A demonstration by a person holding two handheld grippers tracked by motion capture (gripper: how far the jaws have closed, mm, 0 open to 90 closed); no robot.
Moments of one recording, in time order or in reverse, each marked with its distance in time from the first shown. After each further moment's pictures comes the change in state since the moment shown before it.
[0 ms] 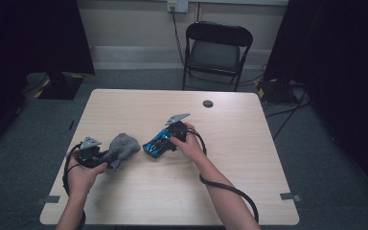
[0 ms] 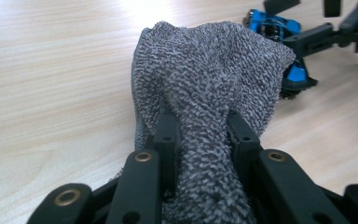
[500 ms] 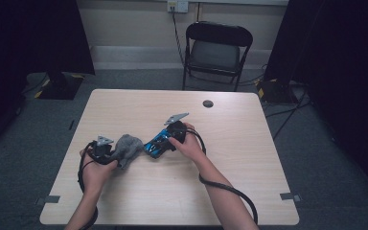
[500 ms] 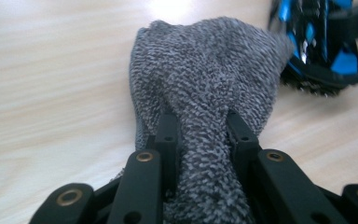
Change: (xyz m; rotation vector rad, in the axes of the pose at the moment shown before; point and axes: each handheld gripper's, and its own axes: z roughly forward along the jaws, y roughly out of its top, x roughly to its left) left arm -0.017 0.004 0.041 0.109 0.054 0.031; right arm 0.002 0.003 0.000 0.024 -0.012 0.009
